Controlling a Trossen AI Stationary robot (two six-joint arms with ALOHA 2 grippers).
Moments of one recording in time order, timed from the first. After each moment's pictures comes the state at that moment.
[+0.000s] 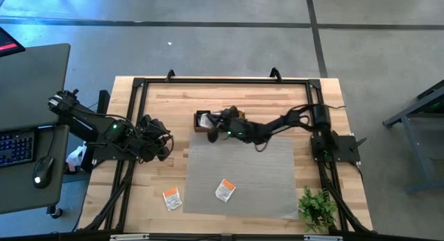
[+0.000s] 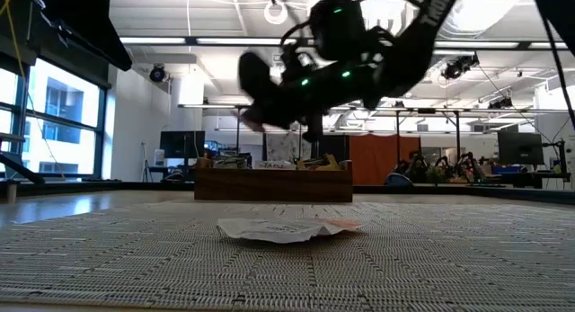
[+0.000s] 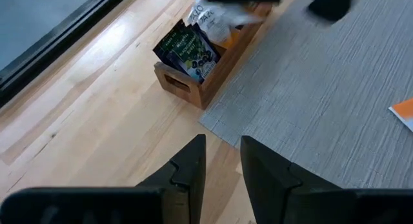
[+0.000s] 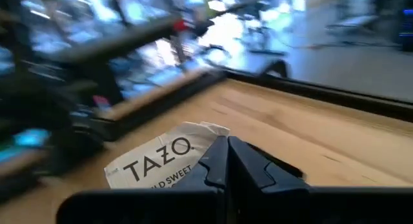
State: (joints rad) left arm -0.48 0.92 0.84 -1.00 -0.71 -0.88; right arm -0.04 2.05 1.04 0.90 0.50 0.39
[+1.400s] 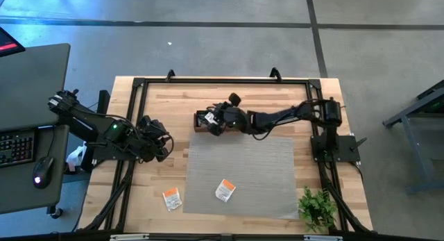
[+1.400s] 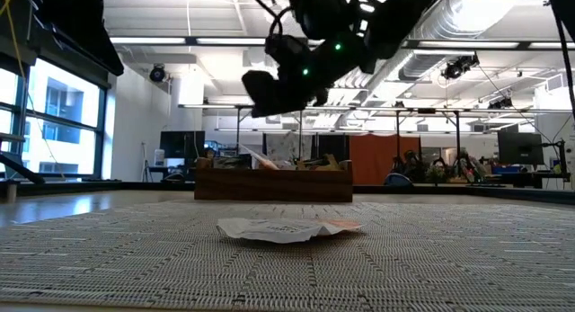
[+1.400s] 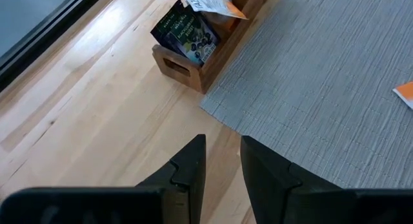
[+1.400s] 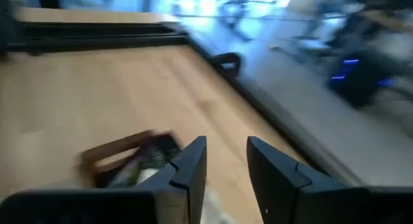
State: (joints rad) left arm -0.48 0.92 0.84 -1.04 -0.66 -0.89; right arm -0.09 1.94 1.18 0.39 0.57 -0.02
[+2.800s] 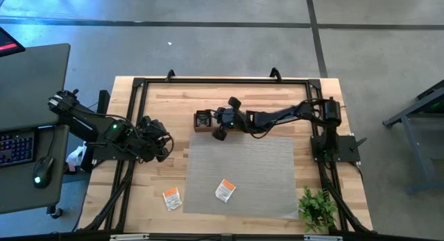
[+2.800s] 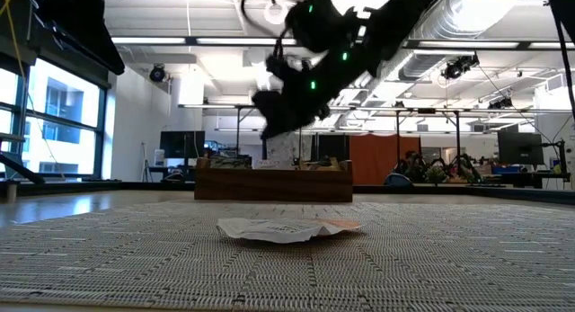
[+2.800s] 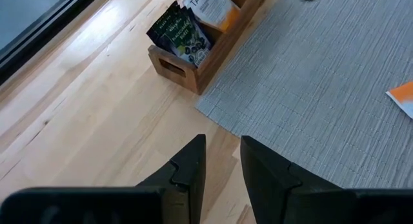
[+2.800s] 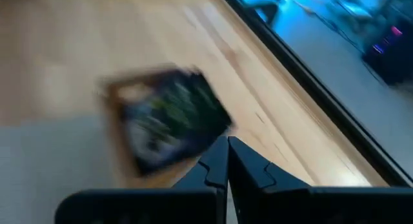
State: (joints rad) left arm -0.48 0.92 0.84 -1.02 -0.66 -0.90; right arm -0.11 1.94 1.18 0.21 0.44 0.02
